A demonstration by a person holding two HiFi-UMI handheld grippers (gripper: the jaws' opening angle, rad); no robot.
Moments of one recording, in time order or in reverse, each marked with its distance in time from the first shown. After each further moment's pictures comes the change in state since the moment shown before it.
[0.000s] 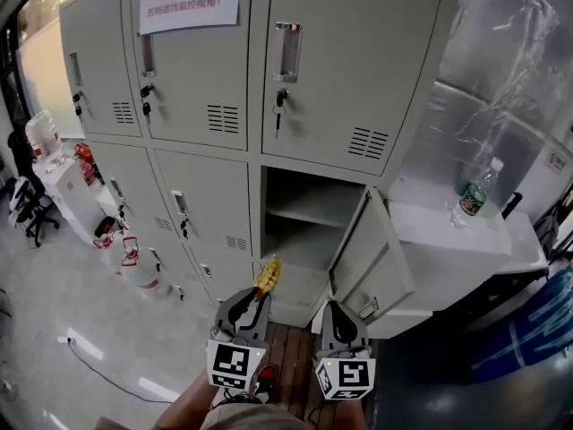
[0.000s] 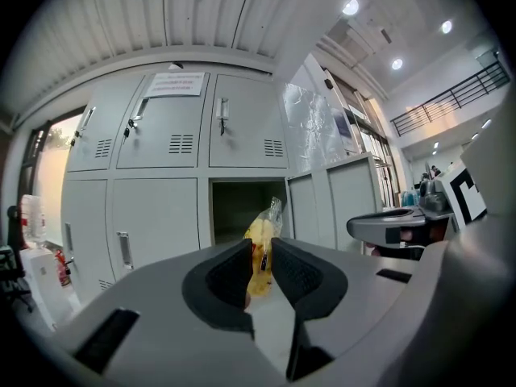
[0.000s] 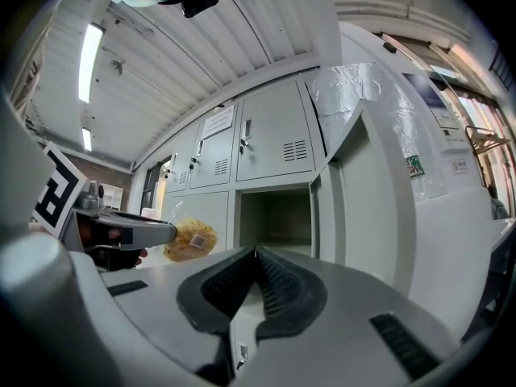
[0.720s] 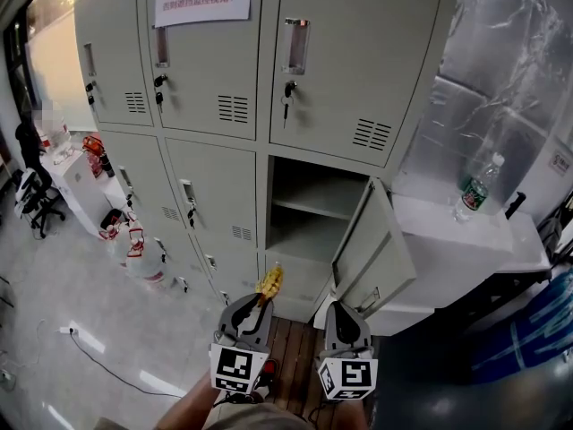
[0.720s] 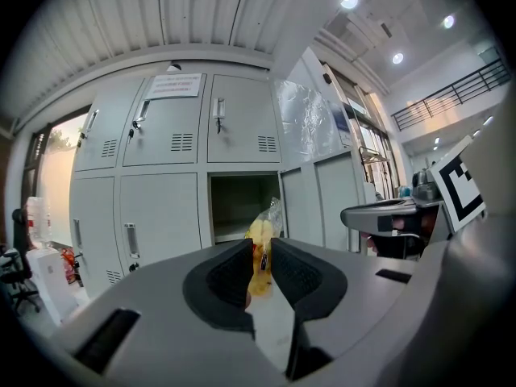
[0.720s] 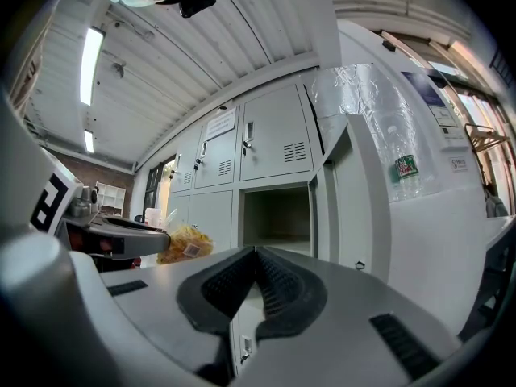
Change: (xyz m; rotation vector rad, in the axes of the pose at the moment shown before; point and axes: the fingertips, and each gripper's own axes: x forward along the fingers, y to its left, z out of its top) left arm -0.031 -0.019 -0.021 0.011 0.034 0.012; right arm -0.026 0.004 -0.008 0.005 0.006 0.012
